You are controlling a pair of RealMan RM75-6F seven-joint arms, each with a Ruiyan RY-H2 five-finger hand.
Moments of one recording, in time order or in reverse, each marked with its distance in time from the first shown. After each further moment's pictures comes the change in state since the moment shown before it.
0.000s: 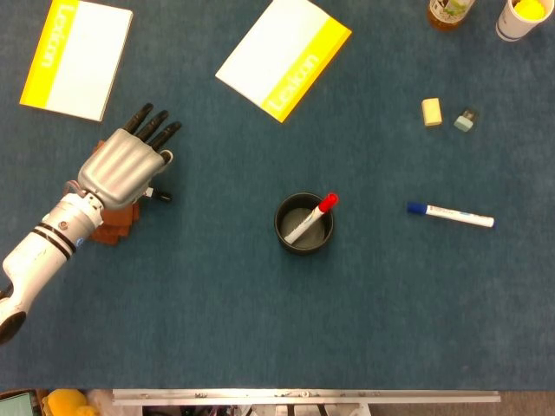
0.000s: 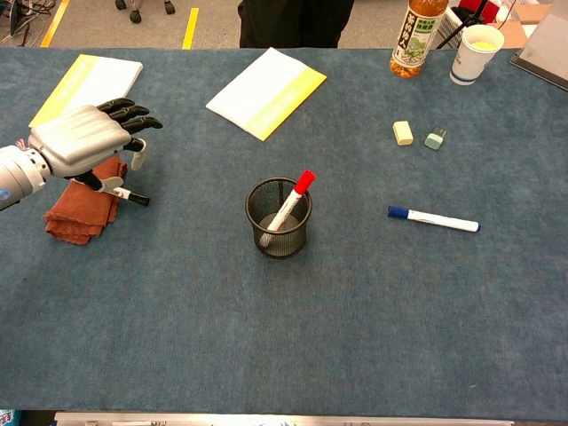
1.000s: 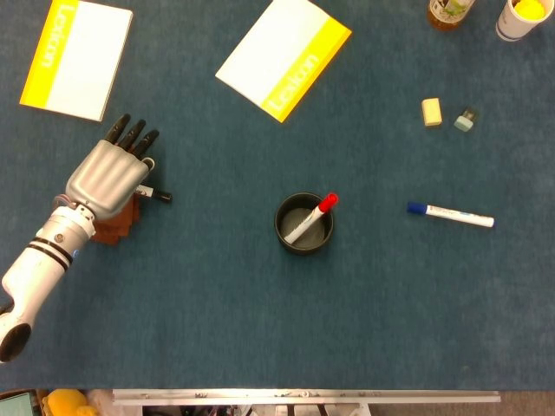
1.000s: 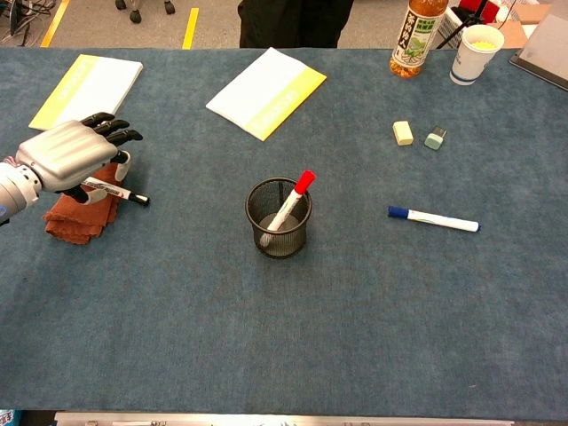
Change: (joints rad) left arm 0.058 -0.010 -0.016 -0.055 -0.138 -0.024 0.194; right arm 0.000 -0.001 -0.003 0.003 -0.001 0.000 0.004
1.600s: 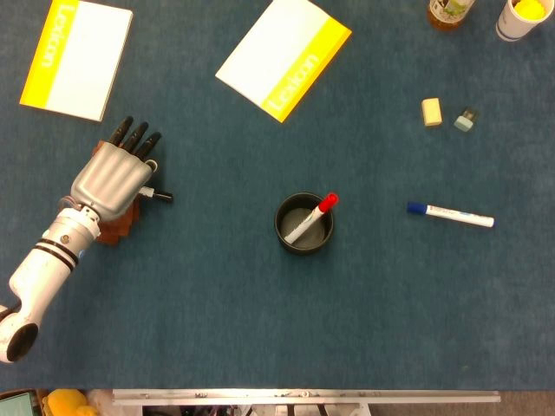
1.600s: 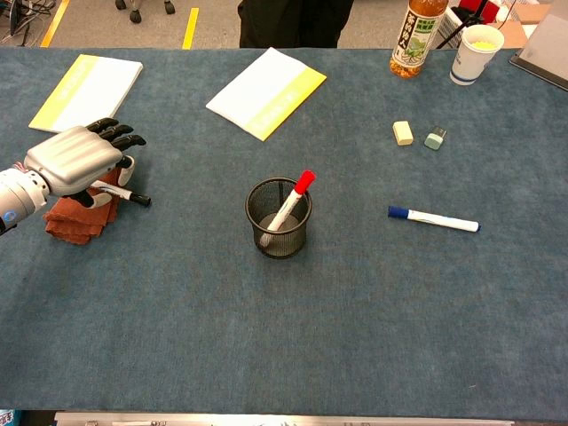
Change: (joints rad) left arm 0.005 -0.037 0.000 0.032 0.000 -0.001 0.003; right arm 0.000 0.001 0.001 0.001 0.006 -0.002 -0.002
